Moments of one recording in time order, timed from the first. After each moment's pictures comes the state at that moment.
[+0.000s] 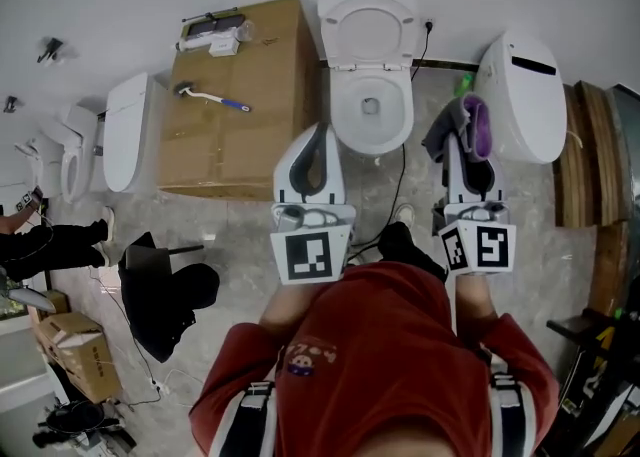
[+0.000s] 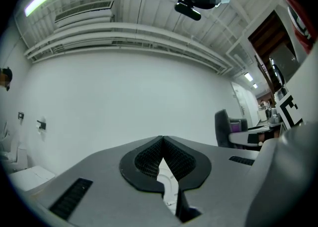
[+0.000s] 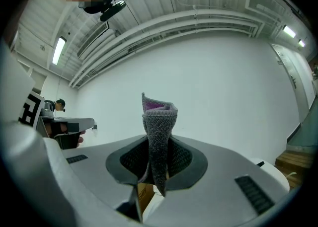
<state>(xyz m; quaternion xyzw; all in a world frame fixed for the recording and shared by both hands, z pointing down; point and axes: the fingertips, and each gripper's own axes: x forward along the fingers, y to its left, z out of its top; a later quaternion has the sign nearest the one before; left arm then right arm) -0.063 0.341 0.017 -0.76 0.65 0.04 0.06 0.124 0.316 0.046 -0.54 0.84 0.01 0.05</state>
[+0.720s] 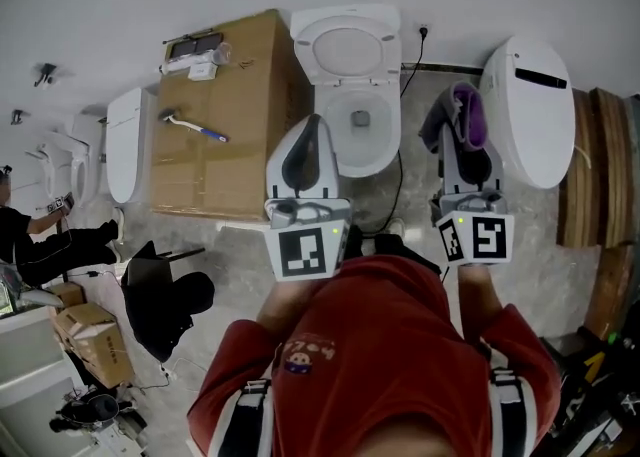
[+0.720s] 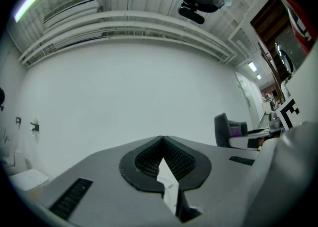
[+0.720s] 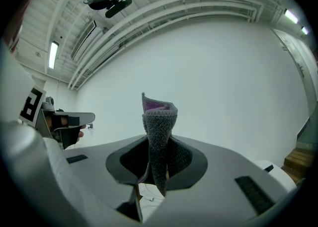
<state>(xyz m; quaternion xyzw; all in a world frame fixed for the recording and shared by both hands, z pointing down) 0.035 0.169 0.019 -0.74 0.67 0.00 0.07 0.216 0.136 0.066 -0.52 0.86 -0.02 0.05</state>
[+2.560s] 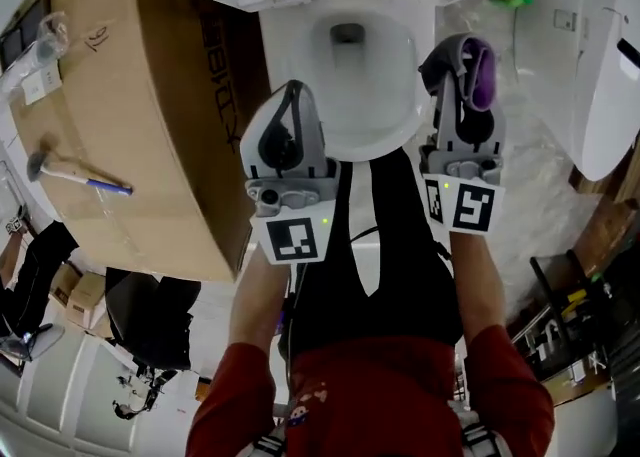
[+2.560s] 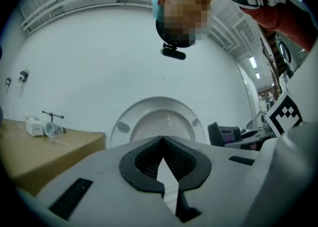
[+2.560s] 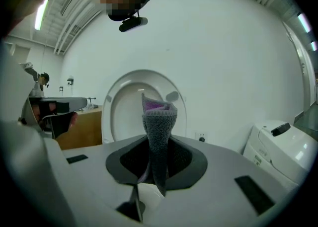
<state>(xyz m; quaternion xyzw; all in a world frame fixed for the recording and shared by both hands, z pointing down) -0.073 -0.062 0.427 -0.77 0.64 -0.02 0.02 0.108 -0.096 0.478 -0.56 0.82 -0.06 -0.09</state>
